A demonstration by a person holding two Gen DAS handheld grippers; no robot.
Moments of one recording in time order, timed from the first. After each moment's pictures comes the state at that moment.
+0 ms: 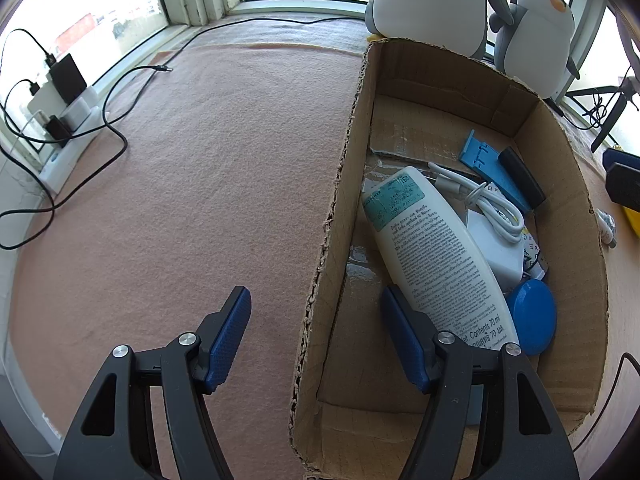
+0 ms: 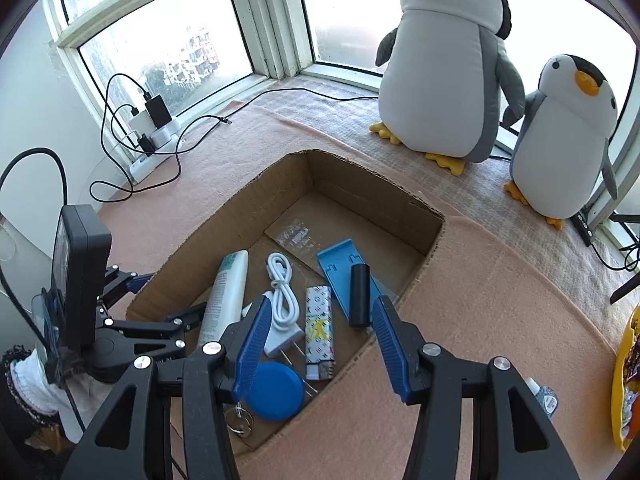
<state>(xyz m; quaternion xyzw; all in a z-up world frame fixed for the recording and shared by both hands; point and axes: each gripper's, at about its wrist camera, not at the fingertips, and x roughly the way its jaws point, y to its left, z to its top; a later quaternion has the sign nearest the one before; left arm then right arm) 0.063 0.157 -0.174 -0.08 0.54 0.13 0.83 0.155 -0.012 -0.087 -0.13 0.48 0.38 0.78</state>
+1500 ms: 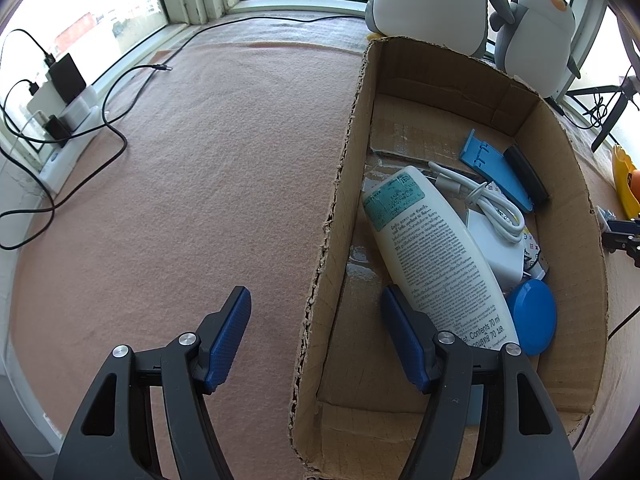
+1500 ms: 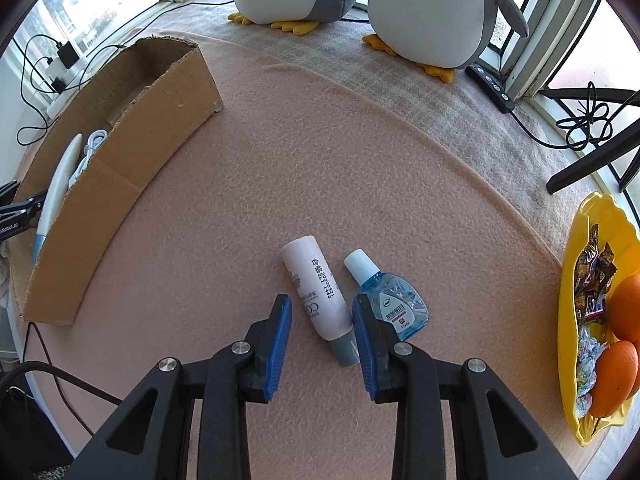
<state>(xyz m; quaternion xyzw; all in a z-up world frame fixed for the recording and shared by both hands) 0.064 0.157 -0.175 -0.08 0.54 0.13 0.83 0.217 -0.149 -0.164 -0.20 0.58 0.29 0.74</state>
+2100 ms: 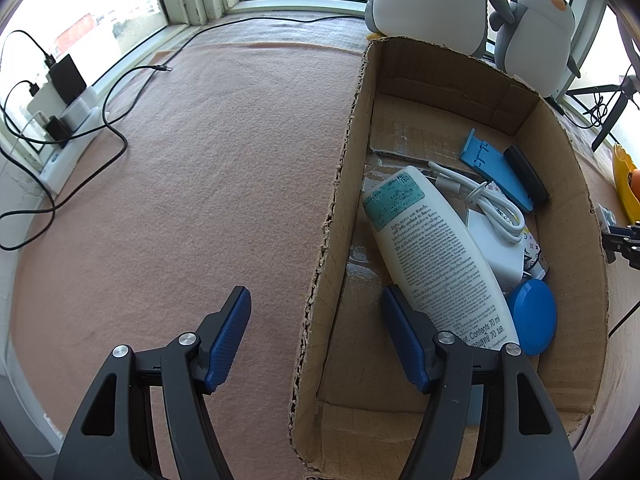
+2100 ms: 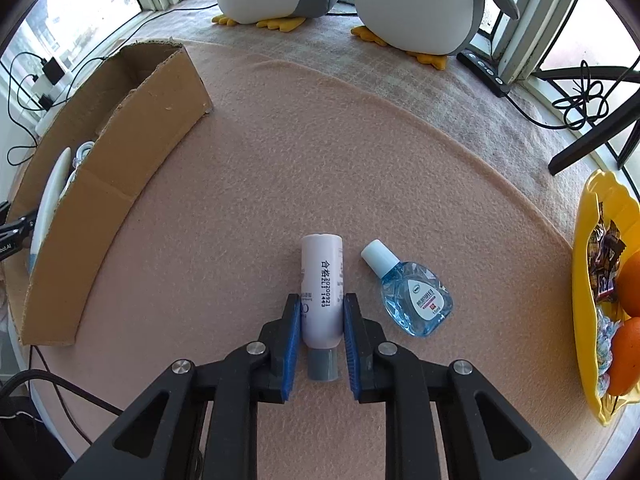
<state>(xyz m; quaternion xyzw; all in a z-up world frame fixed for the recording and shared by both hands) 0.065 0.157 -0.175 -0.08 0.54 0.13 0.83 0.216 -0.143 -0.172 -0.17 0.59 0.26 0.75</state>
